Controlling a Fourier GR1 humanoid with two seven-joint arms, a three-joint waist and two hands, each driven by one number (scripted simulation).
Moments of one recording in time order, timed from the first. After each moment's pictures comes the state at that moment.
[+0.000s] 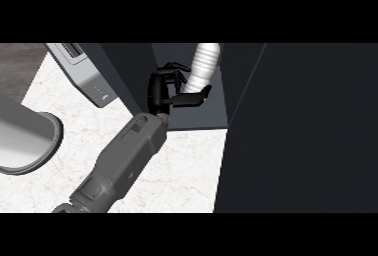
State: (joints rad) left arm -0.87 0.00 -0.31 -0.59 0.54 0.58 -0.49; right arm 0.27 -0.28 0.49 -2.49 0.02 -0.17 0.21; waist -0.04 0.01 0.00
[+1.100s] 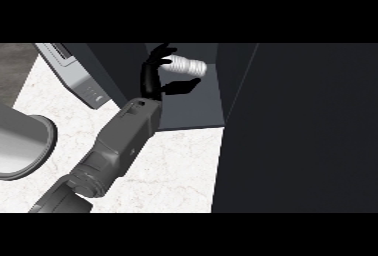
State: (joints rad) left arm -1.10 0.01 -0.25 -0.16 0.53 0.64 -0.63; right arm 0.31 -0.28 0.48 -2.48 -0.01 -0.11 0.14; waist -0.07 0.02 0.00
